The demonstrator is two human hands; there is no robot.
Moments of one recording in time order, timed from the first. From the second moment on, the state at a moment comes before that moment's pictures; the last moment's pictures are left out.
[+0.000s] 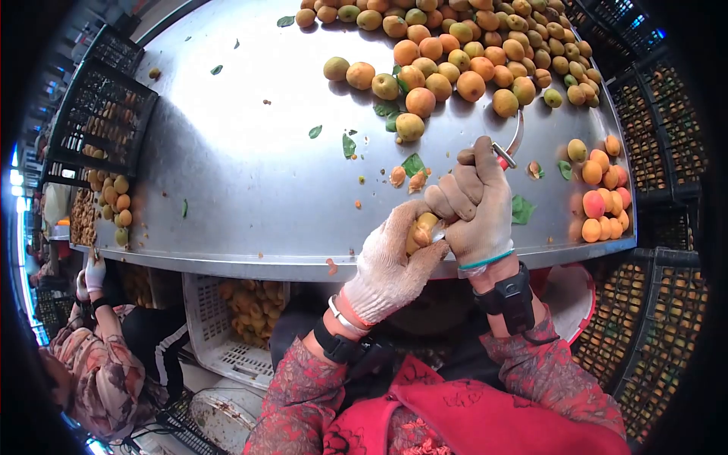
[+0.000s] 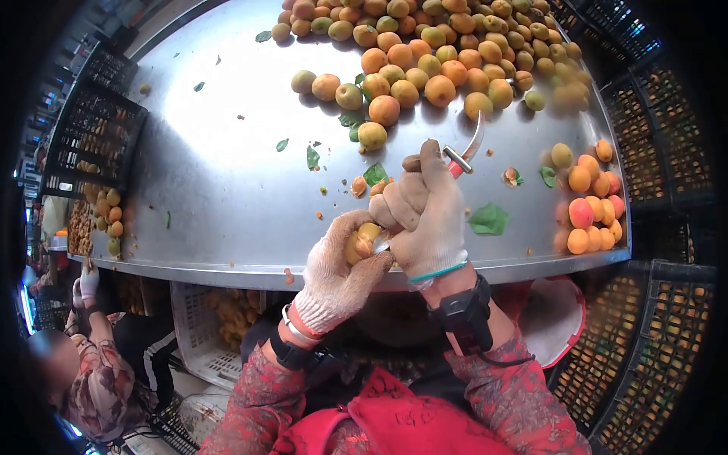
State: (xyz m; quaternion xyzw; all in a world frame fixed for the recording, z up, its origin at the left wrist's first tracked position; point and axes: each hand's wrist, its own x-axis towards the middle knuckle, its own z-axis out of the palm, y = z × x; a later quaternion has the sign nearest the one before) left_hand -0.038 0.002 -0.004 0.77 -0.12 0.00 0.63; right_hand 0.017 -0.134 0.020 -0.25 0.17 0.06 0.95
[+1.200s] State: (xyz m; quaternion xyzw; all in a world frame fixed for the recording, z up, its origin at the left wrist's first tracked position) left_hand -0.021 0.027 -0.008 0.85 -0.15 0.20 0.46; right_hand -0.015 -0.124 0.021 -0.67 0.00 0.10 0.73
